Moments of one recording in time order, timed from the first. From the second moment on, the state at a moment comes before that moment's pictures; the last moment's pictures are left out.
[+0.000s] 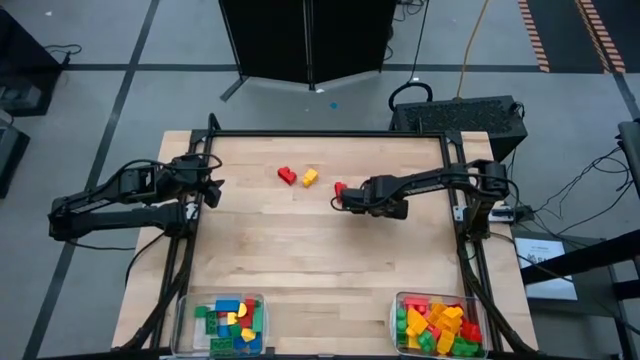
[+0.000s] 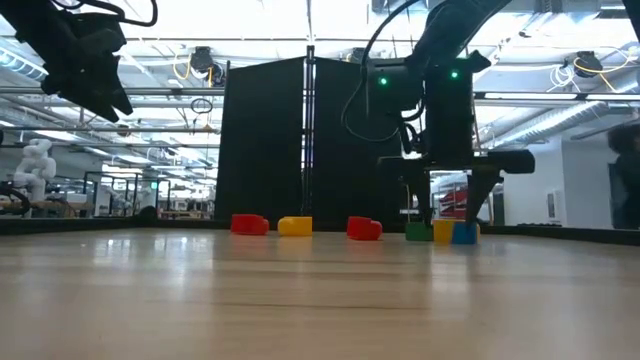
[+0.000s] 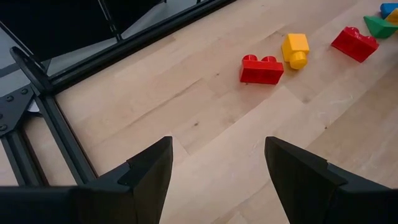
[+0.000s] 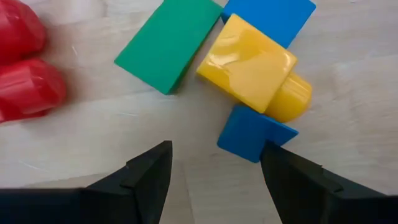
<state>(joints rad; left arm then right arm) 0.27 0.49 0.69 -1.05 -0.39 -0.49 -0.10 1.82 1.14 -0.90 0.21 1.66</state>
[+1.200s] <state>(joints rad) 0.27 0.49 0.69 -1.05 -0.39 -0.48 -0.15 1.91 1.15 -0.92 0.22 1.77</state>
